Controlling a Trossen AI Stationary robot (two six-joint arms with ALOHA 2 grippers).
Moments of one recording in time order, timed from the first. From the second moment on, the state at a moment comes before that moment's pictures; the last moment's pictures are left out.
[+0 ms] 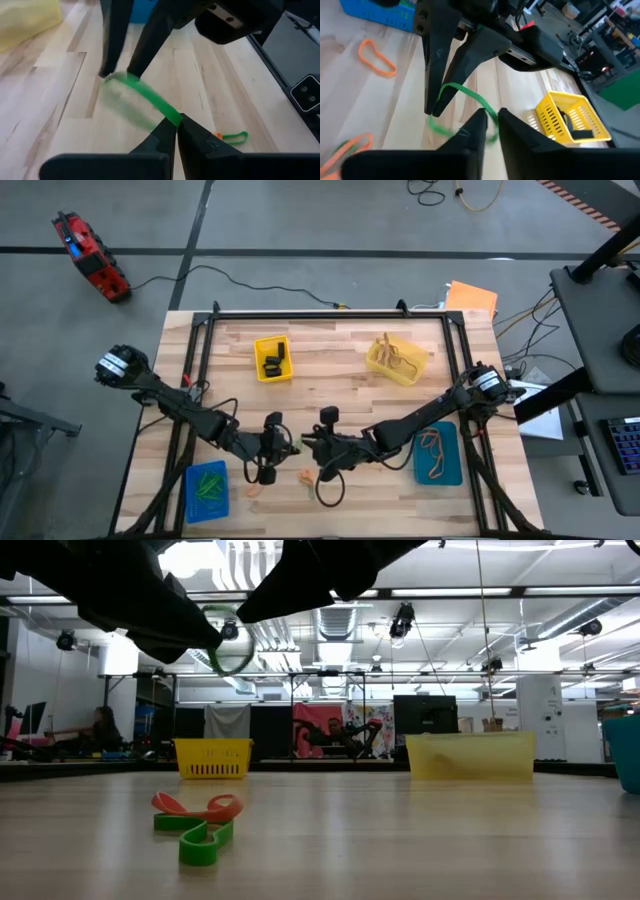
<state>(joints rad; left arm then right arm) -0.53 1.44 0.63 0.28 -0.38 -0.31 0.39 1.95 1.32 0.09 0.58 -0.21</state>
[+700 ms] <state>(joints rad) -0.79 1.41 1.04 -0.84 -0.01 -0.77 0.39 1.94 1.32 0.08 0.58 -0.16</state>
